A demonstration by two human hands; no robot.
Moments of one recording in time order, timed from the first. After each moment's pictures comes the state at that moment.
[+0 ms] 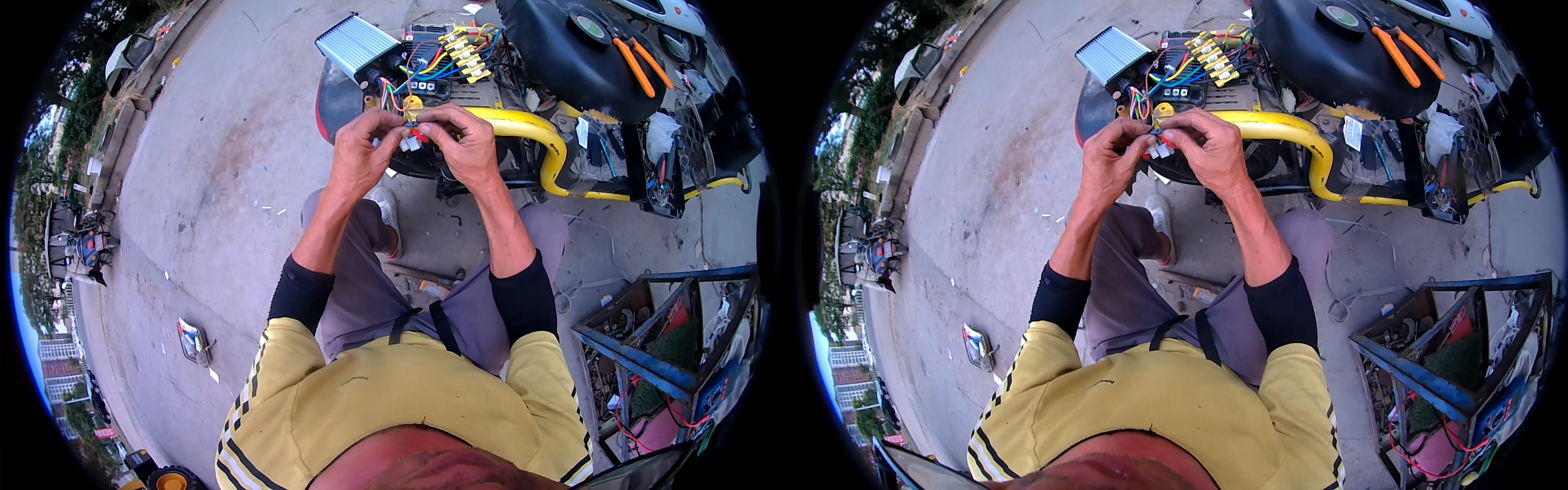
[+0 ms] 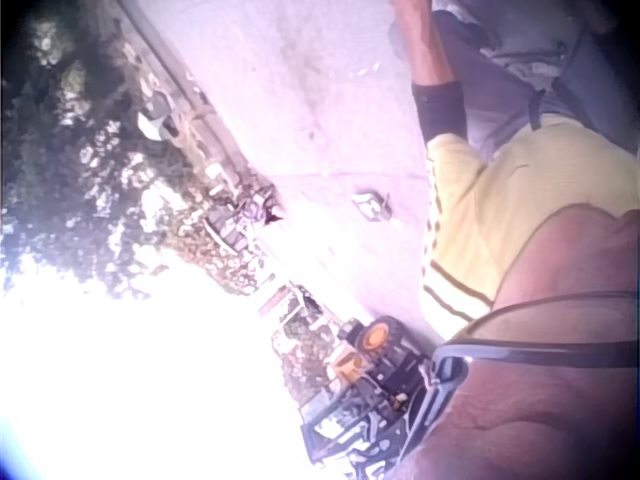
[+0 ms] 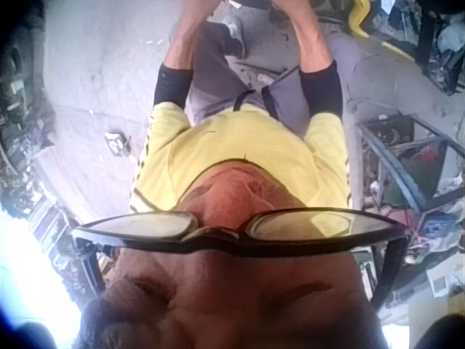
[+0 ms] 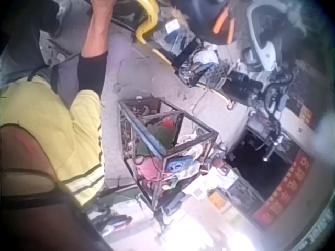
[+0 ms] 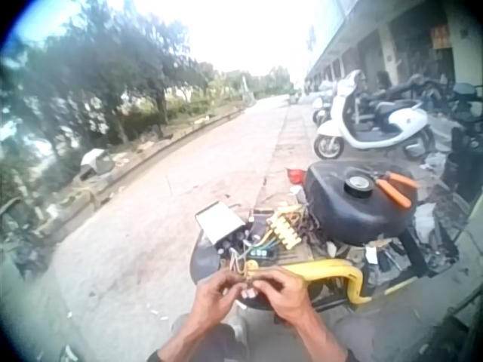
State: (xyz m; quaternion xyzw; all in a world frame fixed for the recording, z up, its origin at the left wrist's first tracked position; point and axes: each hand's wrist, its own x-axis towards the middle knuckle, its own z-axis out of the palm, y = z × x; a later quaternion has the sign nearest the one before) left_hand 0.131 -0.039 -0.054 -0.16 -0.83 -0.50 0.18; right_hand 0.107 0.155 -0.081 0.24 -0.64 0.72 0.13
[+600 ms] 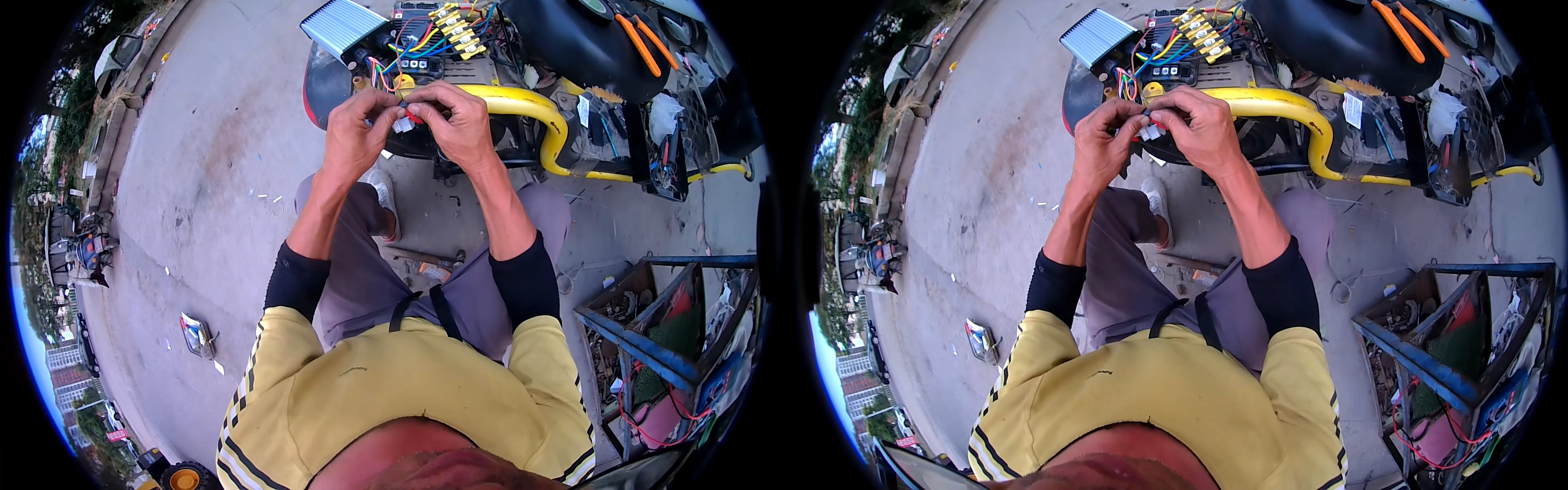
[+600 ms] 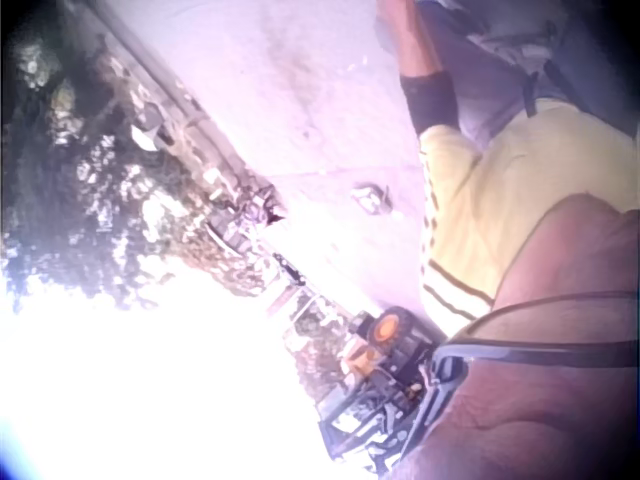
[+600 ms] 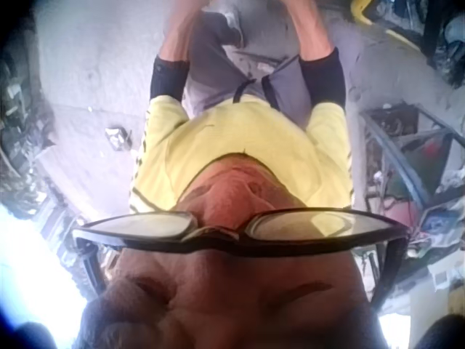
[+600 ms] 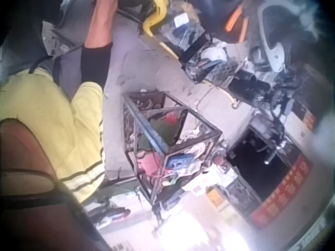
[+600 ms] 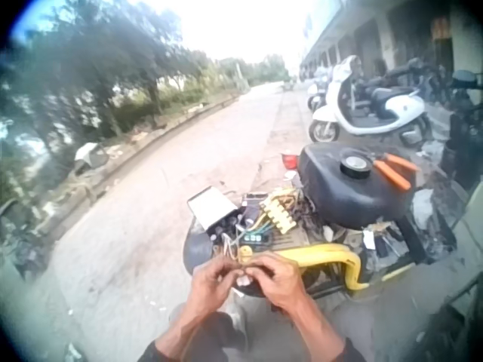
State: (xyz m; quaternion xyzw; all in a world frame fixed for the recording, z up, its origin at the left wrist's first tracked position) left_hand 0.129 -0.033 -0.048 -0.18 -0.86 -0.44 0.19; right_hand 0.101 0.154 -0.084 0.26 -0.68 0.66 0.20
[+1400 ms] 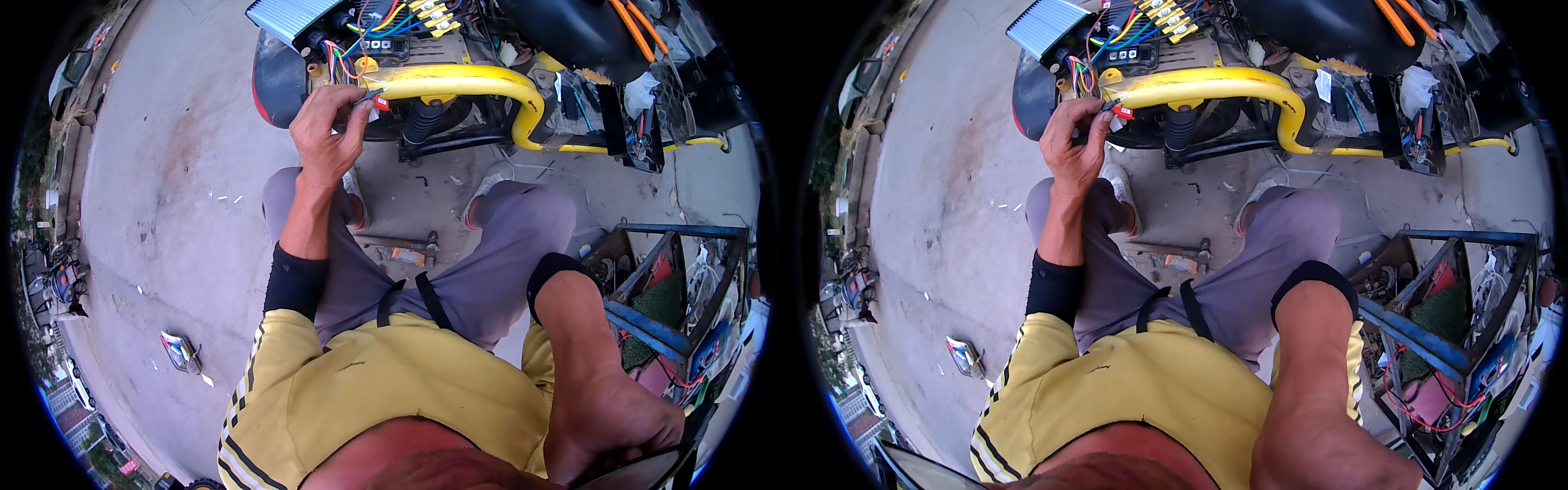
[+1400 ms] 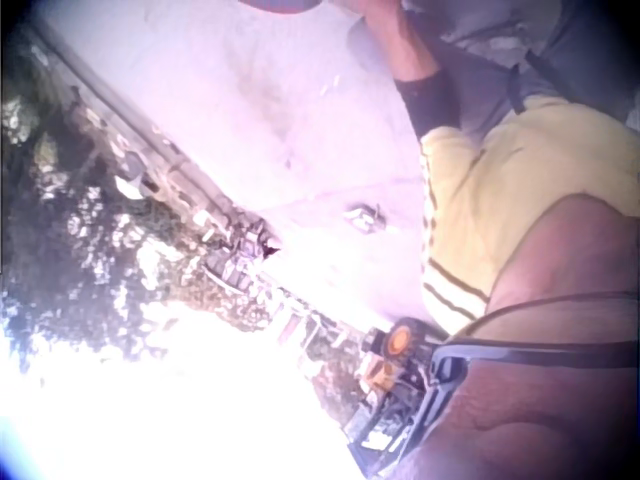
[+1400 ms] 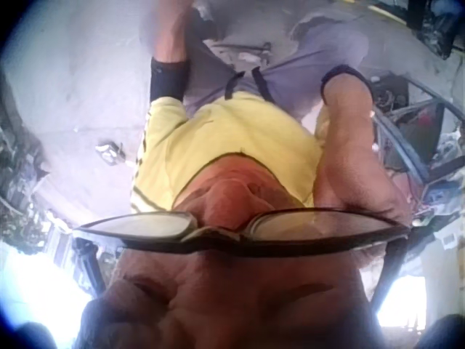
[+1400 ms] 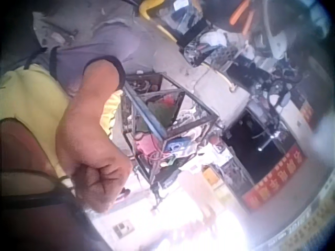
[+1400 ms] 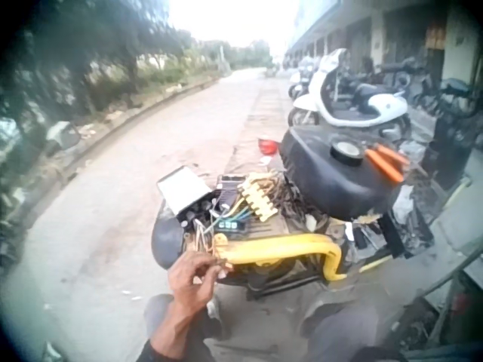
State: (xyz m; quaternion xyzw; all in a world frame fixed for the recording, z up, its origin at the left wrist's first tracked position) left_hand 0.125 -0.023 -0.081 -0.23 -0.79 -0.41 0.38; right_hand 0.303 0.224 0.087 0.55 -0.22 0.56 0.58
